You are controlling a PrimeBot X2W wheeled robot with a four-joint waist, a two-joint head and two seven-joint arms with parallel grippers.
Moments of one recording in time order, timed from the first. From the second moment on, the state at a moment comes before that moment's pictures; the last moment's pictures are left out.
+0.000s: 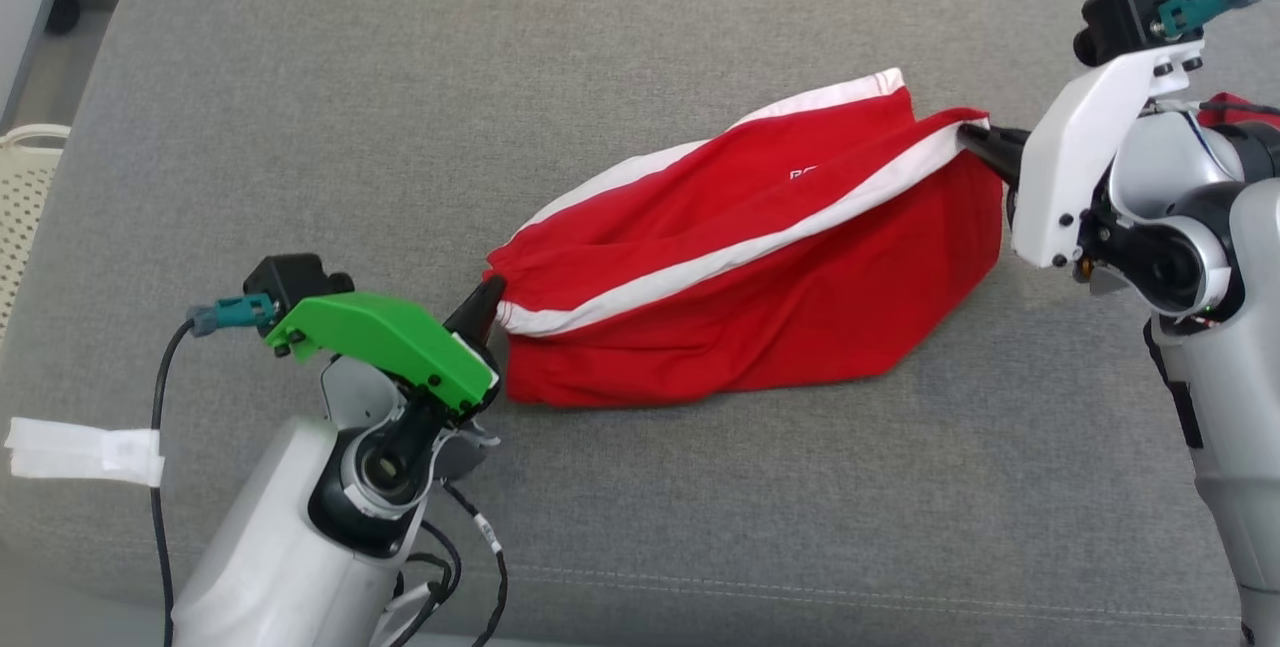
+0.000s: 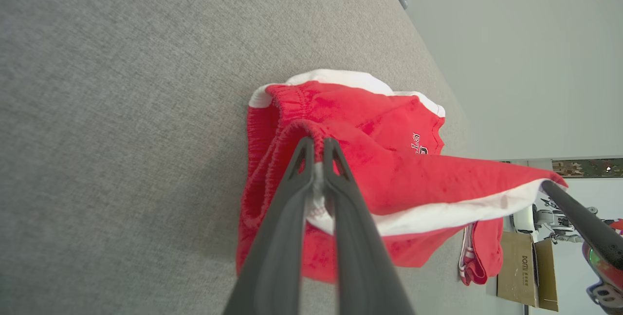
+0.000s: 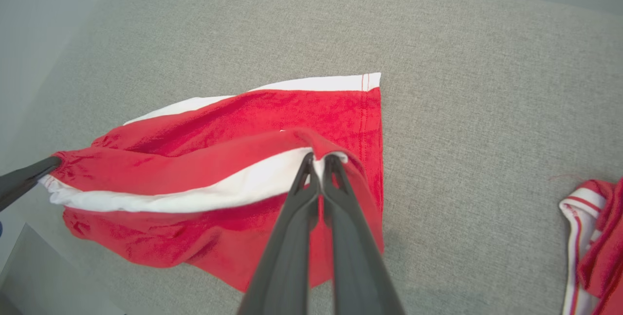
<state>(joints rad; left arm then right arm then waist) -0.43 0.22 -0.46 0.22 -1.29 0.29 0.24 -0.65 -0.30 0.14 0.10 0.53 0.13 0.91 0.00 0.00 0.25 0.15</state>
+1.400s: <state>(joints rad) -0.80 0.06 -0.46 0.64 -1.30 0.18 0.10 -0.98 -0.21 0.00 0.69 0.22 0.13 0.45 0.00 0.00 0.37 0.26</state>
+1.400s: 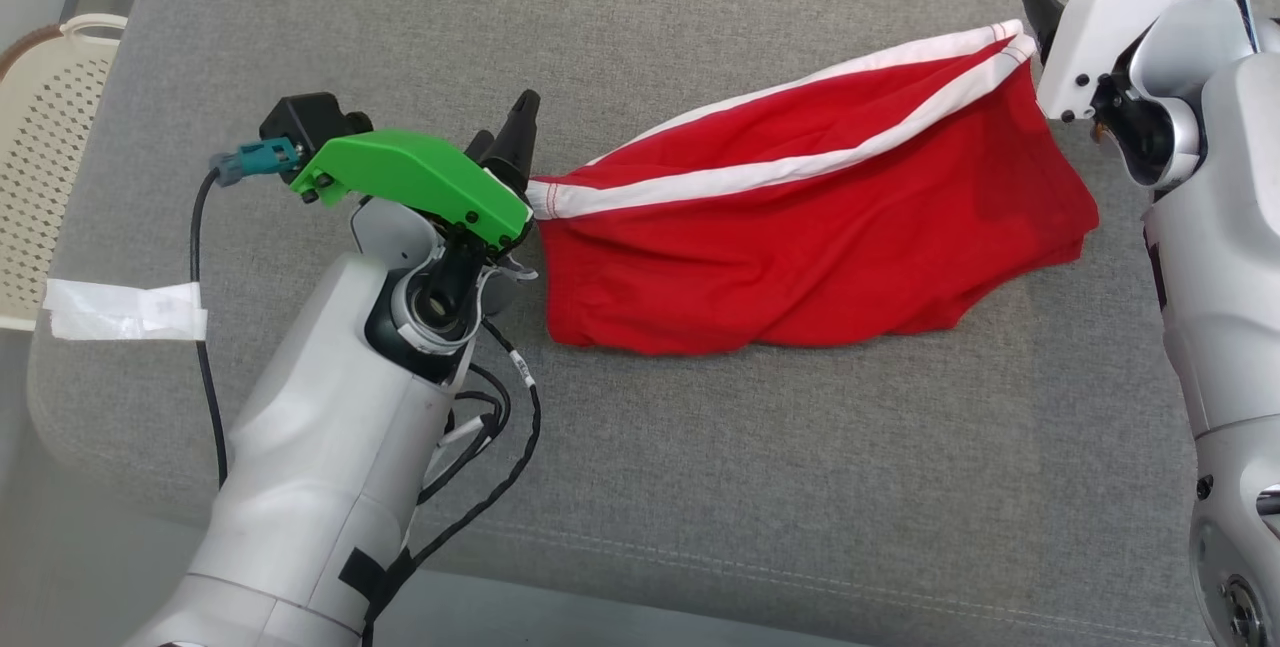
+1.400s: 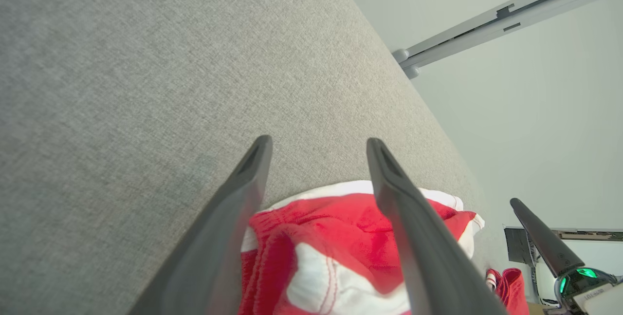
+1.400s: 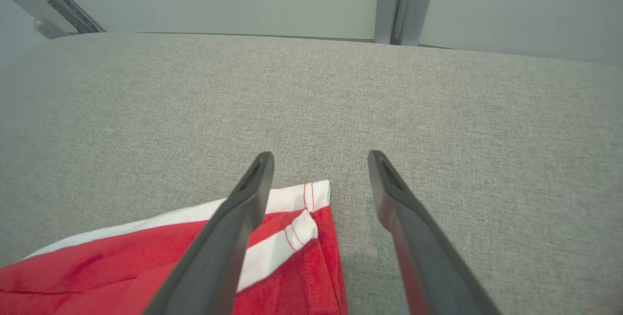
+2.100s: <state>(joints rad) -0.65 0.22 -0.52 0.54 -0.99 0.06 -0.25 -0.79 -0.18 -0.03 0.64 0.22 0.13 0.19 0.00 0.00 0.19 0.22</state>
